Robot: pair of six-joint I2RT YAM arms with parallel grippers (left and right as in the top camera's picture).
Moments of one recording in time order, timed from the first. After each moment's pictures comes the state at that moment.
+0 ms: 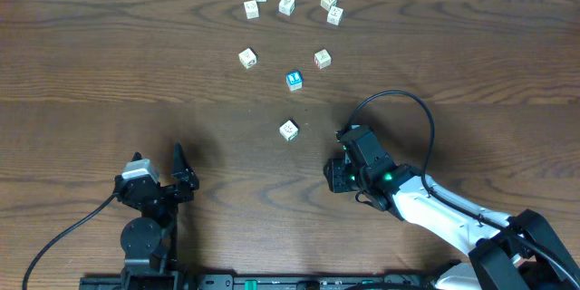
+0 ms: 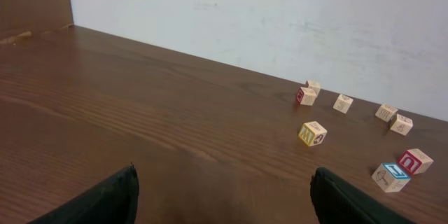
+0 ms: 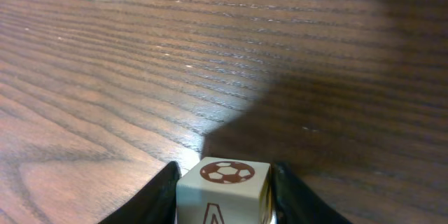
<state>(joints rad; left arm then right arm) -0.03 0.01 0.03 -0.12 -0.16 -0.23 0.60 1.50 0.58 -0.14 -0.13 0.53</state>
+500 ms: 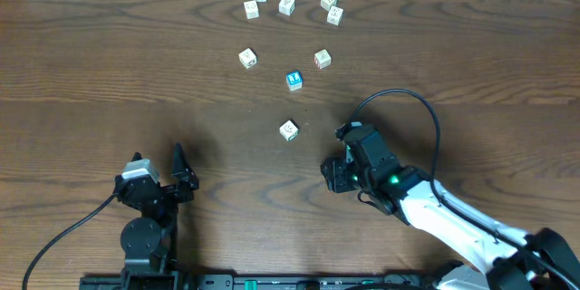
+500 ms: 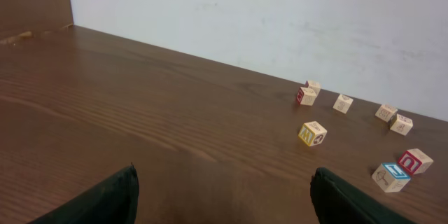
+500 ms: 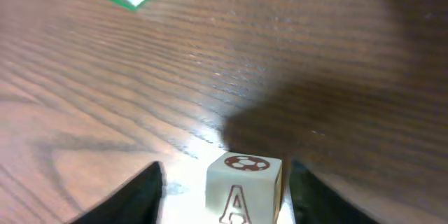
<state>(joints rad) -0.03 0.01 0.03 -0.12 -0.16 -0.23 0.60 1.41 0.58 -0.17 -0.14 0.48</state>
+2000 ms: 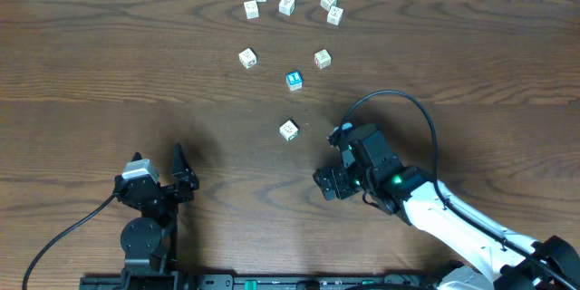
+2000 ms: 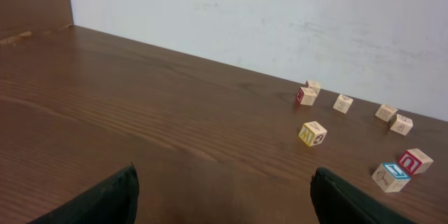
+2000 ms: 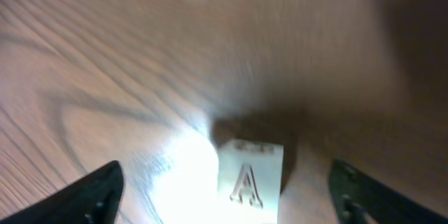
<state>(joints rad) -0.03 0.01 0.03 -0.12 -0.16 -0.23 0.60 1.38 0.61 -0.24 -0.19 0.25</state>
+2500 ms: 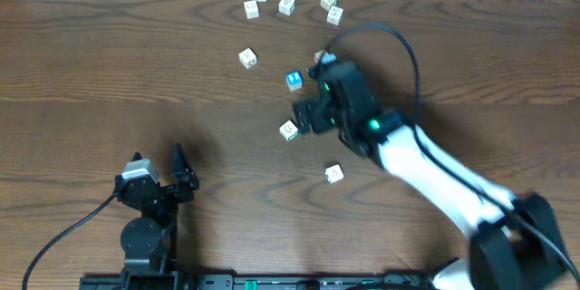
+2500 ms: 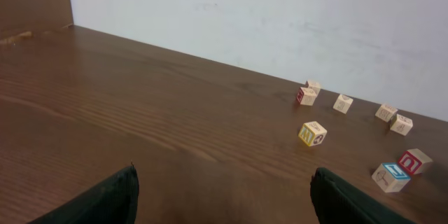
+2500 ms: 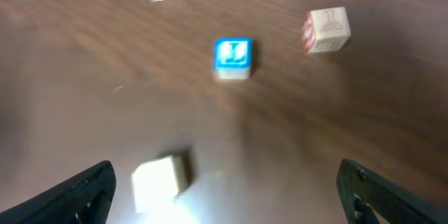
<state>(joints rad) -0.03 0.01 0.03 -0.12 -0.16 -0.23 0.56 1.68 1.11 -0.26 0.02 0.20</state>
